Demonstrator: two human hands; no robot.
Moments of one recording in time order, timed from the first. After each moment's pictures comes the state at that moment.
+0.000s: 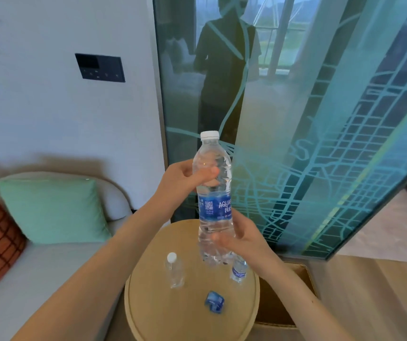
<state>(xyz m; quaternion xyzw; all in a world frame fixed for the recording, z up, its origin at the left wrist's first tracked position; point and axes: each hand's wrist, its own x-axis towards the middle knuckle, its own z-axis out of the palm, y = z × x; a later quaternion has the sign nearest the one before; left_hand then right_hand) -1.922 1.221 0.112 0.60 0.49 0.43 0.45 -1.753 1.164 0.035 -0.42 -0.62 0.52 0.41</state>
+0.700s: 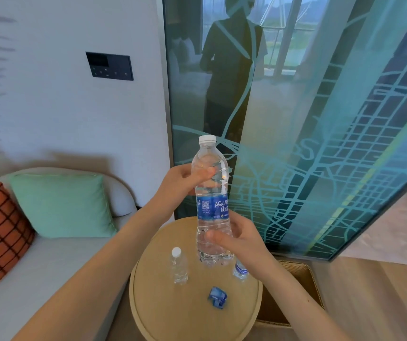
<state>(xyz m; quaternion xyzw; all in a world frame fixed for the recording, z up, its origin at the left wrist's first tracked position) -1.931 1.208 0.107 0.57 0.53 0.41 0.47 -1.771 1.148 0.035 -0.42 -0.59 0.53 0.43</state>
